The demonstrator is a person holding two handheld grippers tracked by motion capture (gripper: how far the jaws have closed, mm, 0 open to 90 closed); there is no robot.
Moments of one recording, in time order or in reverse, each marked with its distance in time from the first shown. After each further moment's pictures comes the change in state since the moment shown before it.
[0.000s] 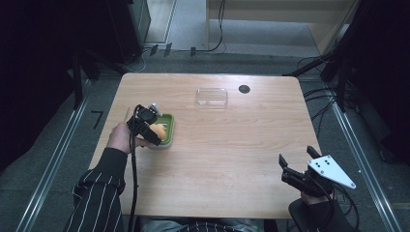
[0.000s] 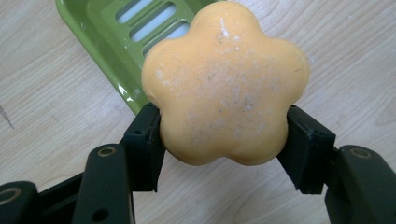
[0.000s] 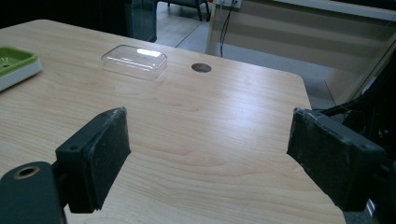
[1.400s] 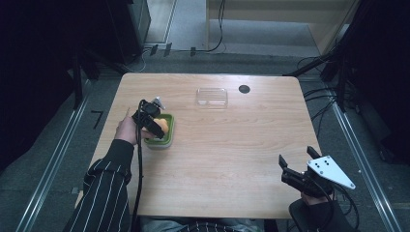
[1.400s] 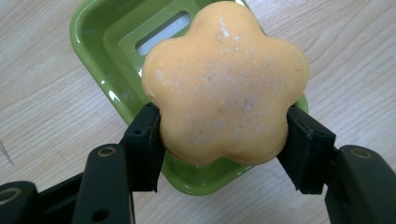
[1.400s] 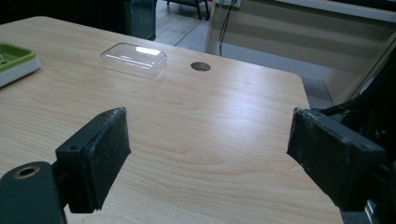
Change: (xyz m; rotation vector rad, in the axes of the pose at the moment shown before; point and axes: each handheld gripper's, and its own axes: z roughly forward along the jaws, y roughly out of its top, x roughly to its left) left arm 0.021 0.023 0.026 0.006 -0.001 -0.044; right arm 0.001 0.000 -0.001 0.003 -0.004 -0.010
